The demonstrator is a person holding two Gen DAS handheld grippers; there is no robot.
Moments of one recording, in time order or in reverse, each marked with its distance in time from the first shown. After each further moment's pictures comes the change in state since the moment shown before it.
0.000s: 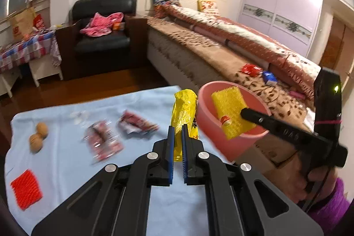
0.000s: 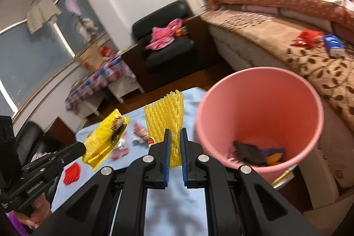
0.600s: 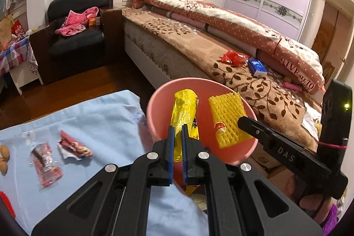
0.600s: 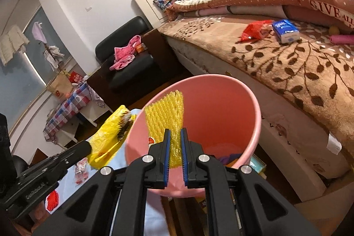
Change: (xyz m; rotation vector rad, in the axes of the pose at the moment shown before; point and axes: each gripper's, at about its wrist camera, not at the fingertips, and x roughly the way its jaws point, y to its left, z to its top) left arm 0.104 -0.086 0.026 0.067 0.092 -0.051; right arm 0.001 -0.097 0.010 0.153 -0.057 -0.144
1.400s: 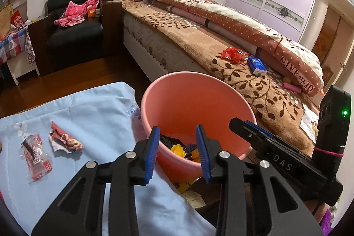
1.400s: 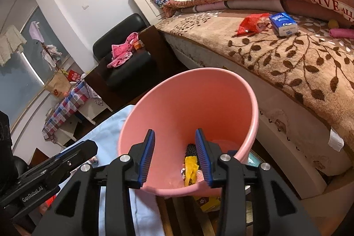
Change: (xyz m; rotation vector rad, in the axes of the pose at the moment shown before) left arm 0.001 0.004 -0.006 -0.048 0.019 -0.023; right arm 0.005 0.005 -0.010 -0.008 0.013 0.005
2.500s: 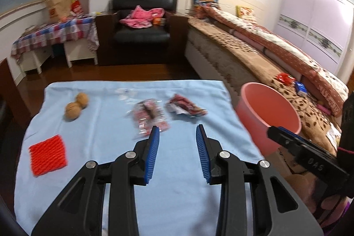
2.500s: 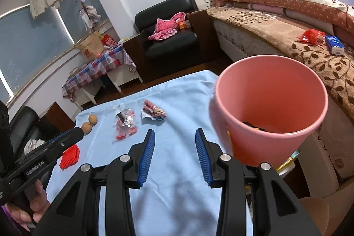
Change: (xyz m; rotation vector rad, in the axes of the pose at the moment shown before) left arm -0.141 0.133 -0.081 -0.199 -0.118 0.292; right arm -0.025 0.141 -0.074 -0.254 0.106 0.140
